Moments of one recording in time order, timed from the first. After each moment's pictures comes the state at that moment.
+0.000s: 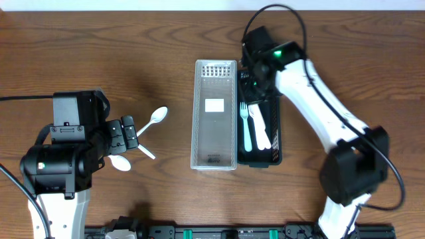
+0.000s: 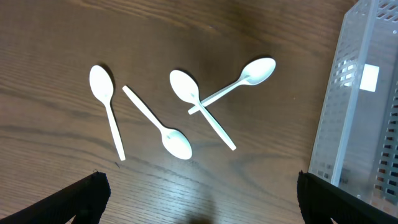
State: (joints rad) left arm 0.01 1.05 1.30 -1.31 -0.10 -0.18; right arm 0.45 1.98 1.71 -1.16 -0.06 0.24
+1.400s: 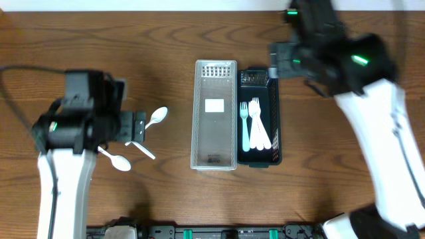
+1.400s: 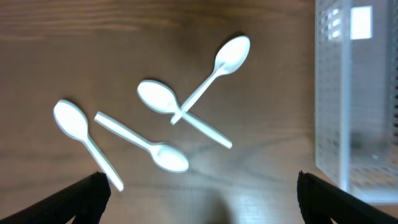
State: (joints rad) left arm -0.01 1.28 1.33 -1.26 0.00 0.10; right arm 0.37 1.61 2.06 -1.36 0.15 0.24
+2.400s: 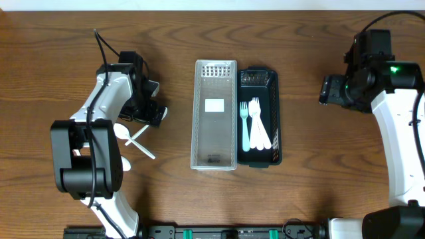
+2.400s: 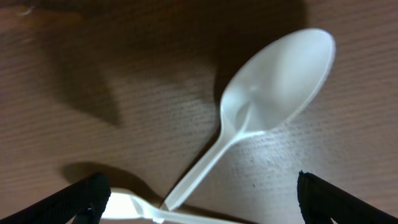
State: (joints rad) left arm -0.01 1.94 1.34 -1.00 -0.01 0.28; right arm -0.02 1.54 1.48 -1.20 0.05 0.22
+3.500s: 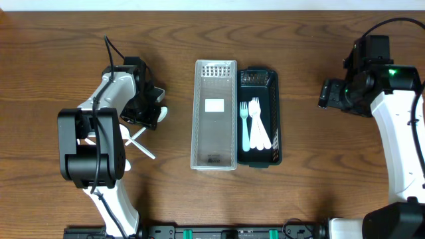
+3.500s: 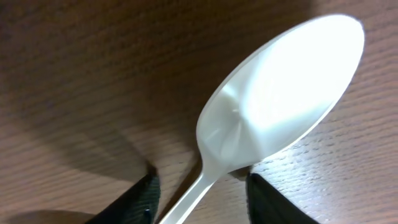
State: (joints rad) left arm -0.01 2.02 1.33 -0.99 0.04 0.36; right arm -0.04 1.54 1.43 -1.18 0.03 0.22
